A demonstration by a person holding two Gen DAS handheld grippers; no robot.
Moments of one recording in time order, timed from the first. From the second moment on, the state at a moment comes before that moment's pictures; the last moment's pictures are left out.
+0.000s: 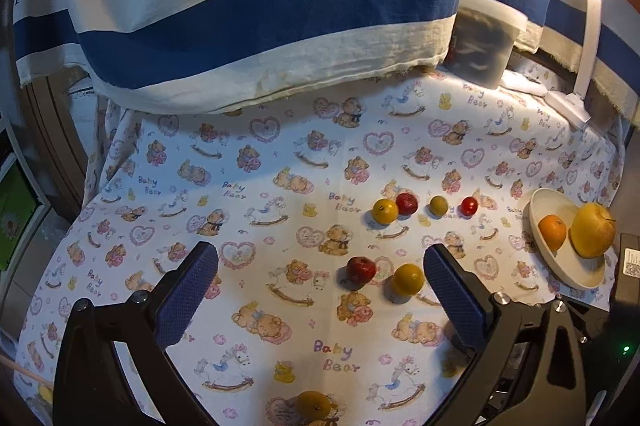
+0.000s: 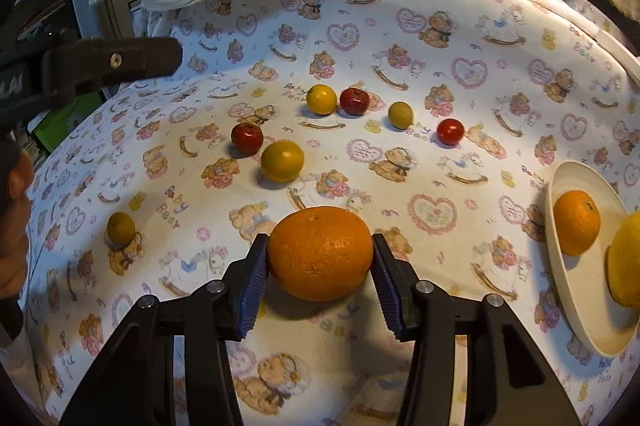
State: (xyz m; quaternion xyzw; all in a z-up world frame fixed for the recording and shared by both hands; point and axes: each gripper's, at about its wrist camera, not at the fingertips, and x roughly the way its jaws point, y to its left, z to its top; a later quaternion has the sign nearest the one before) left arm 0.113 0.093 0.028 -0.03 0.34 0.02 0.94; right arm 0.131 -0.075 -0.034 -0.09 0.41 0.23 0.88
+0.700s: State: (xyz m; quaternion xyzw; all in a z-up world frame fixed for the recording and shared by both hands) left arm 0.074 0.091 -0.011 0.01 0.44 -0.02 0.90; right arm 0.101 -0.219 -0.012 -0.04 0.35 0.11 0.93
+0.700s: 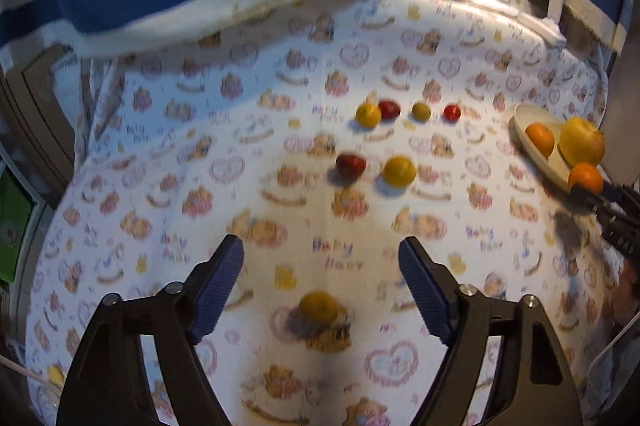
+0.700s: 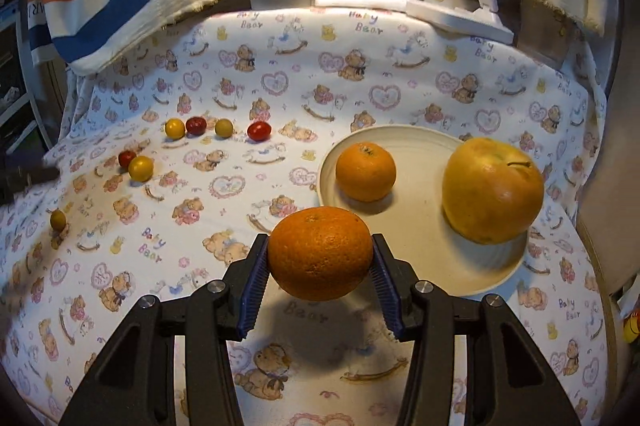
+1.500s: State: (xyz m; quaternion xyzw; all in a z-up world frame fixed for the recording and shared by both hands) left arm 0.066 0.078 -0.033 0.01 0.46 -0.02 0.89; right arm 0.095 -0.225 -0.006 -0.02 0.34 0.12 0.93
